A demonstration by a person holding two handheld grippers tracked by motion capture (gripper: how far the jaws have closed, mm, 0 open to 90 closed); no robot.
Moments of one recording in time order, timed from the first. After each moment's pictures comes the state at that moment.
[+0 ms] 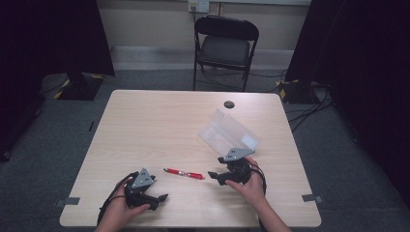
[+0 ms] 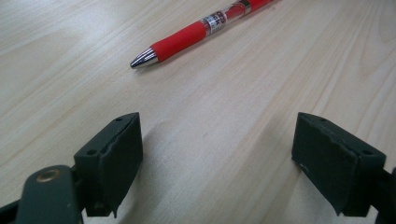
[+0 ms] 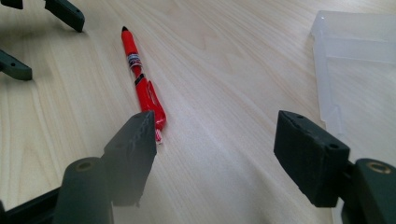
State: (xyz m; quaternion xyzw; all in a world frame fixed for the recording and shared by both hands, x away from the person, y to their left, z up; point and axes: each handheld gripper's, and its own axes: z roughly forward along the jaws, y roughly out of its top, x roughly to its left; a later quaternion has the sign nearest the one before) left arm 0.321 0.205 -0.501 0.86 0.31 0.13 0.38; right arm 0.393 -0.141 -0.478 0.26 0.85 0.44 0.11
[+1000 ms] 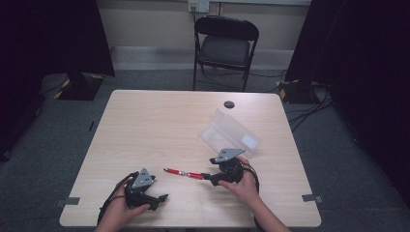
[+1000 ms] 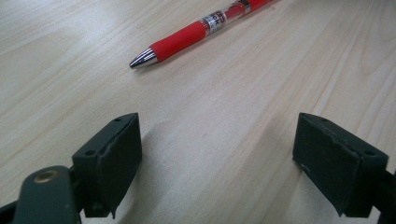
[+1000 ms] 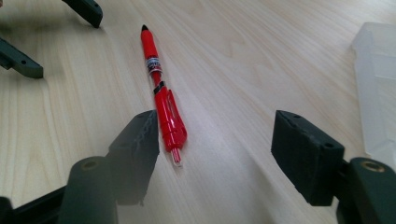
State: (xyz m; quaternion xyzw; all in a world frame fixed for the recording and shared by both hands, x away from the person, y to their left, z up) left arm 0.322 0.205 -0.501 0.86 0.30 0.14 0.38; right arm 0.397 -0.118 -0.482 0.23 0.87 0.43 0.10
